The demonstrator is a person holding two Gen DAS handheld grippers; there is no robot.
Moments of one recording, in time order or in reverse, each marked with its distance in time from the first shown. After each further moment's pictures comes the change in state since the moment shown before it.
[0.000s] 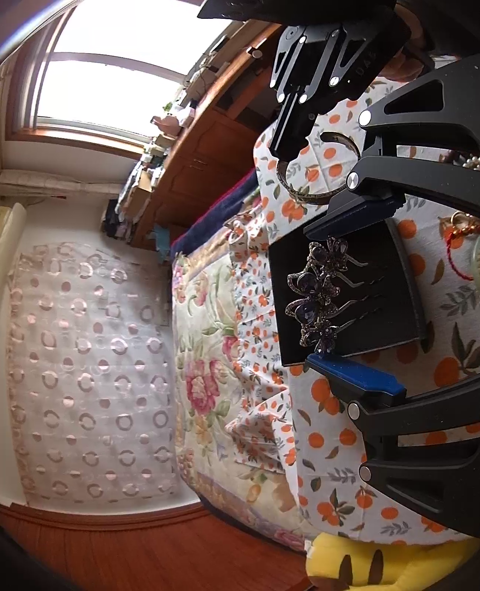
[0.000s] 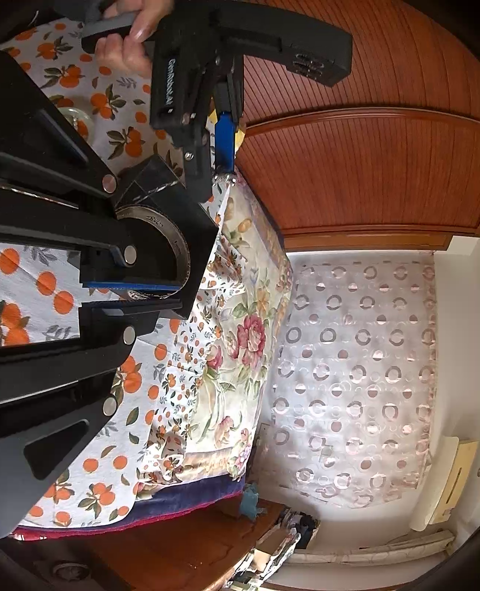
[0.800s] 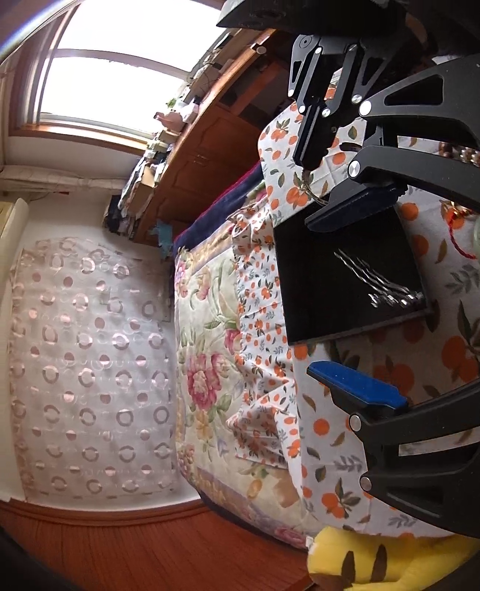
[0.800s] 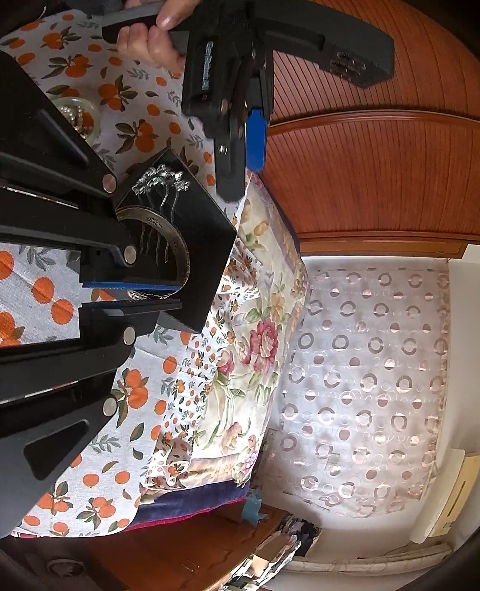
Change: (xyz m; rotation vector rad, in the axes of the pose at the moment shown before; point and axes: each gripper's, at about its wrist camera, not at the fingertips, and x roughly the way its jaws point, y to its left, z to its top) left arm -0.009 0.021 0.003 -0.018 -0.019 0.009; right arm 0.023 0.011 -0.008 -0.031 0.048 0.008
